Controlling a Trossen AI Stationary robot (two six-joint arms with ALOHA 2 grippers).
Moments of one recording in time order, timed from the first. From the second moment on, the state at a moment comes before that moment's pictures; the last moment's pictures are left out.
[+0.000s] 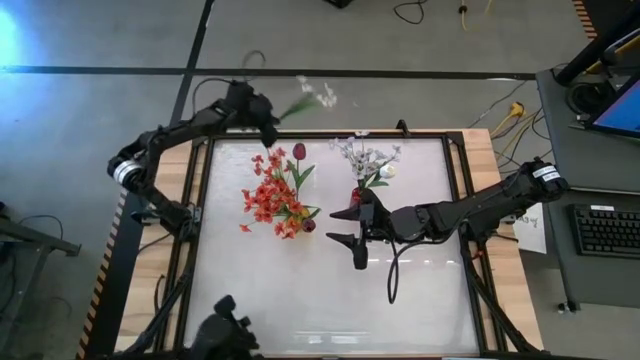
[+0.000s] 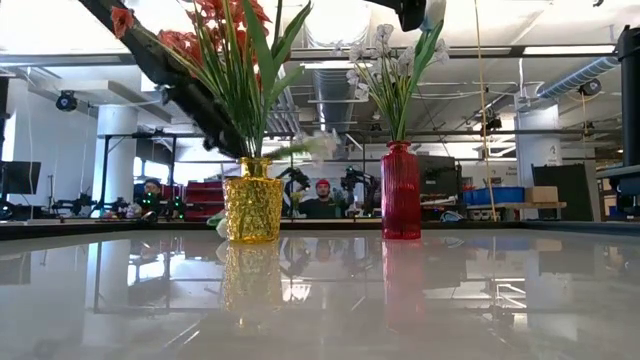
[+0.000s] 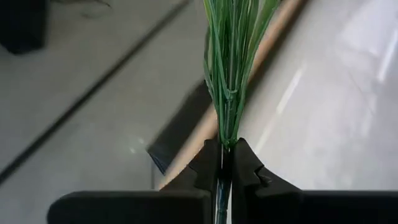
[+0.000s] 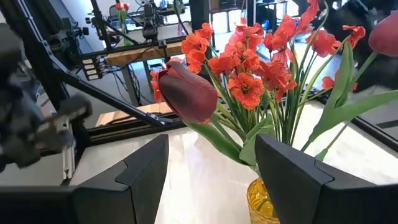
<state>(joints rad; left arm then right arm) 0.95 1.57 1.06 -0.19 0.22 0.33 0.29 1.42 0.98 0.29 0.41 0.20</state>
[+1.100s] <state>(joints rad) 0.62 0.93 1.09 -0.01 0.83 0.09 0.34 1.35 0.98 0.29 0.36 -0.05</state>
